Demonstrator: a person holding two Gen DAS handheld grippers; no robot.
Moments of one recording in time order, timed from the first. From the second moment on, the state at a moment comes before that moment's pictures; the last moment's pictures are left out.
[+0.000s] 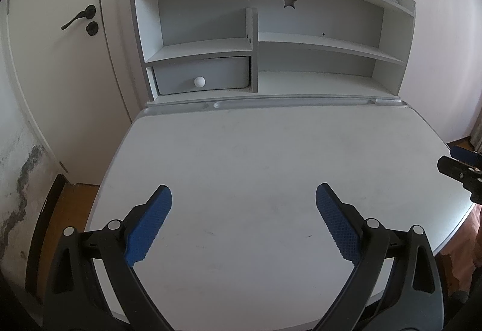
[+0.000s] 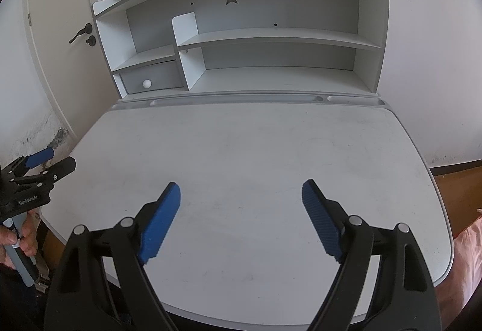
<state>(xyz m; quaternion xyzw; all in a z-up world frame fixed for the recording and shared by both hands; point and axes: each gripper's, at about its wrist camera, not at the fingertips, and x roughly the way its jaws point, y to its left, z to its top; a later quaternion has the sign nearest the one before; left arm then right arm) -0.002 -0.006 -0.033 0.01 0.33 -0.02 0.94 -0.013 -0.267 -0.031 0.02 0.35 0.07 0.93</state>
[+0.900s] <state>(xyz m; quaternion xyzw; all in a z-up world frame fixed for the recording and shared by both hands) -0.004 -0.012 -0.037 0.01 0.34 -0.02 0.94 -0.013 -0.268 -0.031 0.02 0.35 0.07 0.94</state>
